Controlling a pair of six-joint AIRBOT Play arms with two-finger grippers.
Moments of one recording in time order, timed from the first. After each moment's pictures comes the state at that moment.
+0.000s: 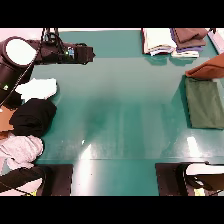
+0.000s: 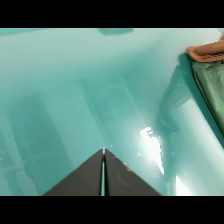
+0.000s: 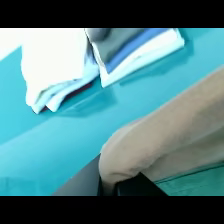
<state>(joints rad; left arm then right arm) -0.42 -1.23 1.51 1.16 -0.81 -1.57 -0.69 -1.49 1.76 -0.84 1.08 1.34</state>
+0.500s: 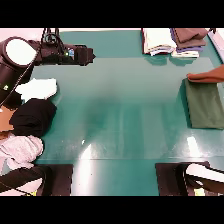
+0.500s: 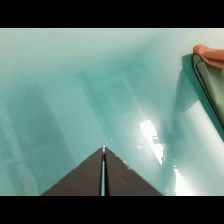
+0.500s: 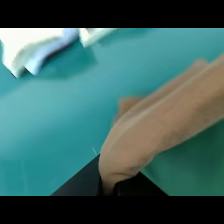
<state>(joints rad) -0.42 -1.23 1.51 1.16 -0.84 -1.57 -0.75 -1.26 1.48 -0.95 1.16 1.37</state>
